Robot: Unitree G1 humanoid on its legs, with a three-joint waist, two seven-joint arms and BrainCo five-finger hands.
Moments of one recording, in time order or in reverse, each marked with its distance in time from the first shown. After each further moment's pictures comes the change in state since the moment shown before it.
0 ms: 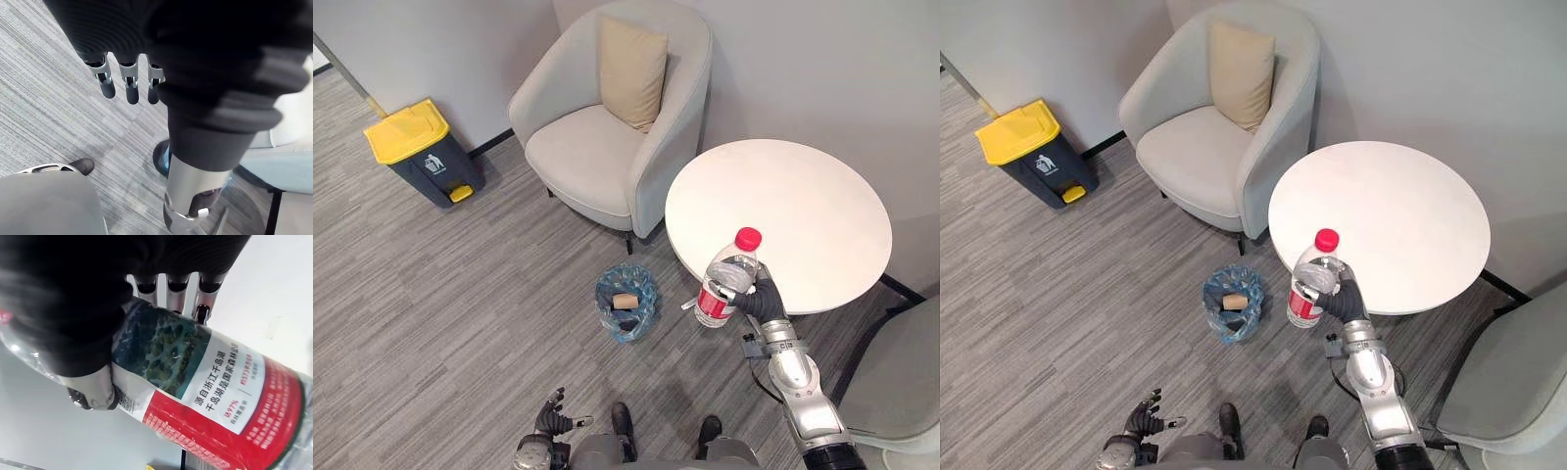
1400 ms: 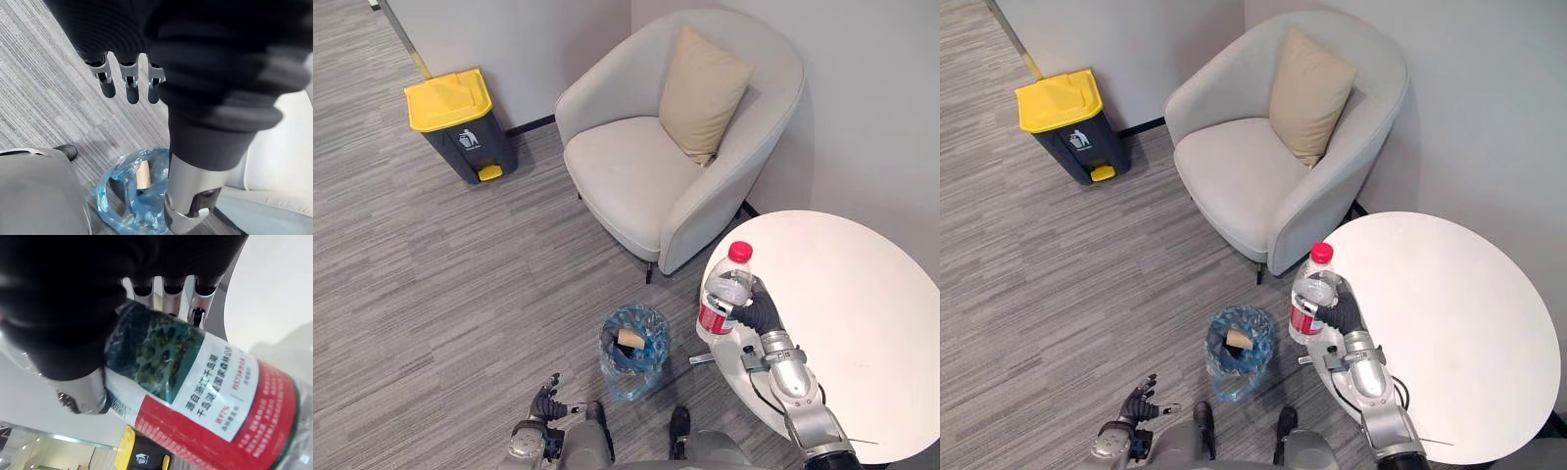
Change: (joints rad) left arm -0.043 0.026 0.007 -0.021 0.022 -0.003 0.001; right arm 0.034 -0.006 0.018 0.034 -0.023 0.011 0.019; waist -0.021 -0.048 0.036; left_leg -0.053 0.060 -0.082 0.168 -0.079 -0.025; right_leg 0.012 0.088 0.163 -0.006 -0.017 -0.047
